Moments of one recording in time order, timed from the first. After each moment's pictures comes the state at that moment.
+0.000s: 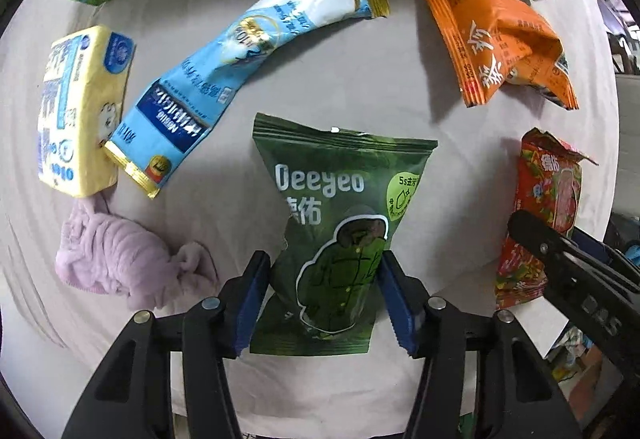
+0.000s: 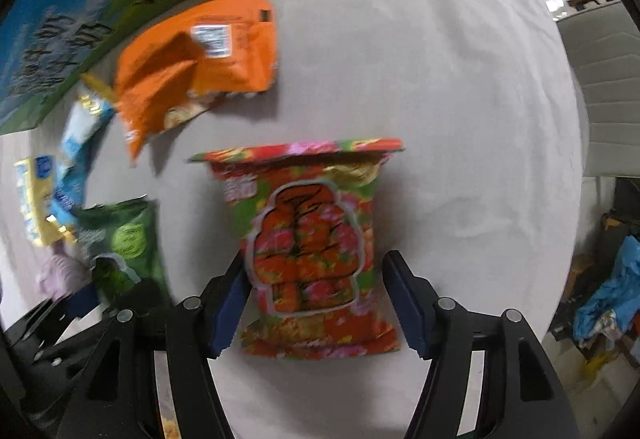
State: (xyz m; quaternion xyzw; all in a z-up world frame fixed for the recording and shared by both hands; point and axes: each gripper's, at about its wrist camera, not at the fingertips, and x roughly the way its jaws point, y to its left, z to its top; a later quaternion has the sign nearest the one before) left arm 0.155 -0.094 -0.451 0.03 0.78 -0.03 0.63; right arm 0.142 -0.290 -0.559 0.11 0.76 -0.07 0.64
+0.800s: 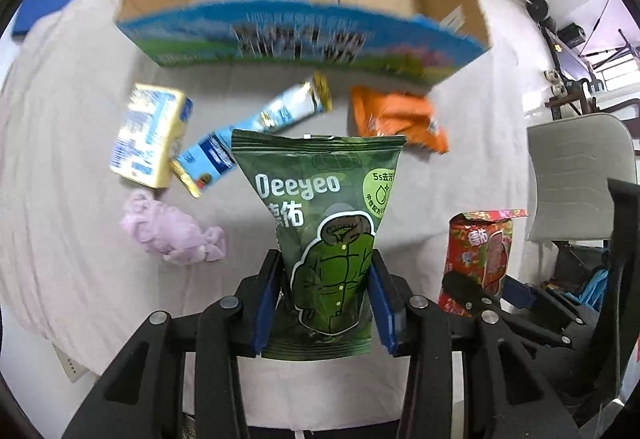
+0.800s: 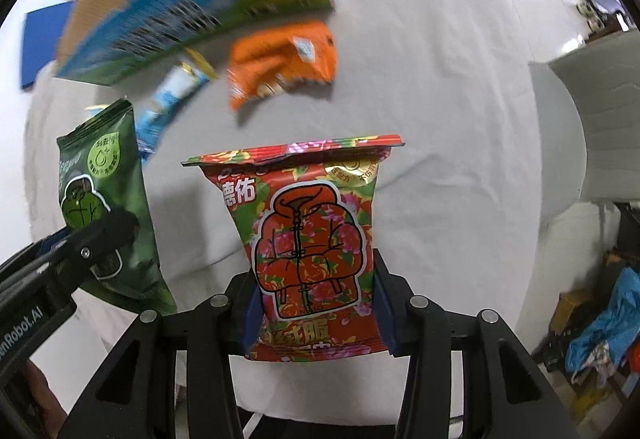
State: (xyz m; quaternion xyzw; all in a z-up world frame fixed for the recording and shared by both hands) left arm 0.118 -0.091 -0.297 -0.03 0.70 -0.05 0.72; right arm 0.098 -0.257 -0.520 0.11 0.71 0.01 0.70
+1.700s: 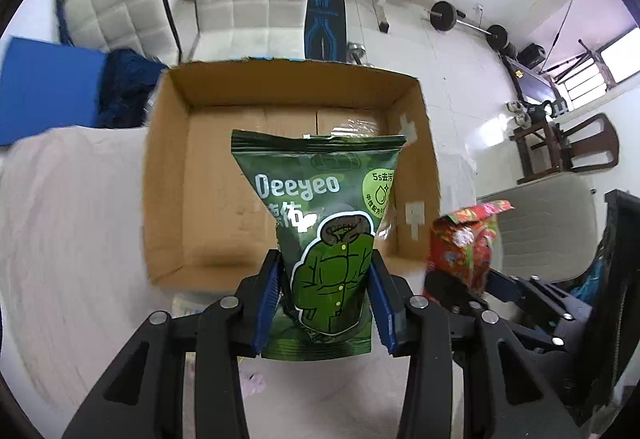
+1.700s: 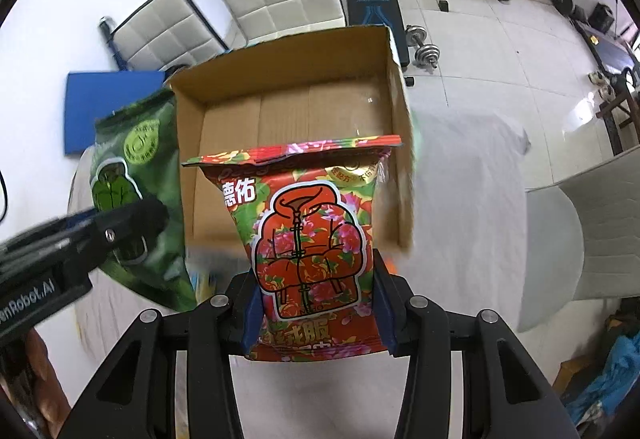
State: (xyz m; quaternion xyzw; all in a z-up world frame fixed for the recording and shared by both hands) left arm 0.354 -0.061 -0.230 -0.04 0.65 -0.13 0.75; right arm 0.307 -0.234 -0.344 0.12 0.63 0.03 0.77
